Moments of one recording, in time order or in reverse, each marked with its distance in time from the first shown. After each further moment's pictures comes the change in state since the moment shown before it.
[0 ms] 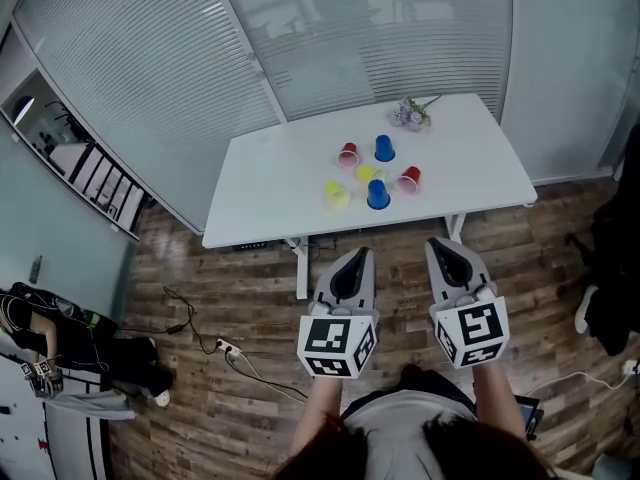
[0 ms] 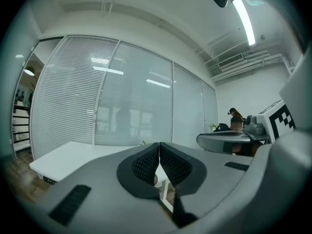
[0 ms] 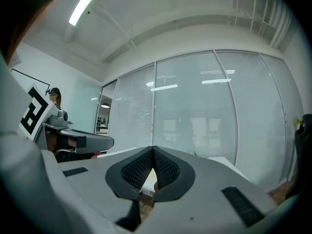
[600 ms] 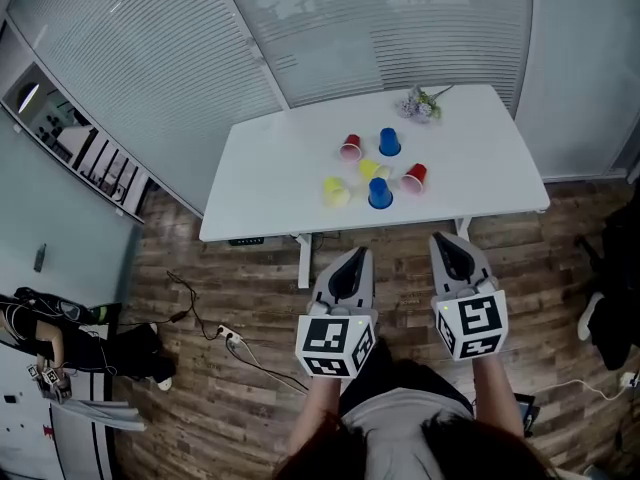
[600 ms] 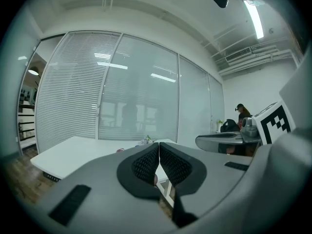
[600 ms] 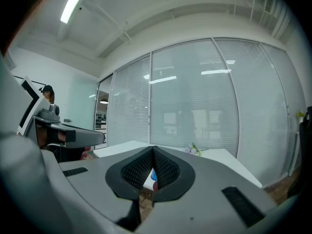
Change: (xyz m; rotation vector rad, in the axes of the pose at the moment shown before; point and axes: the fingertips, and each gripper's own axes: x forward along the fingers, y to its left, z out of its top) left arm 0.046 0.014 -0.021 -0.017 0.062 0.063; right arm 0.050 -0.044 -0.036 0.038 0.084 0.017
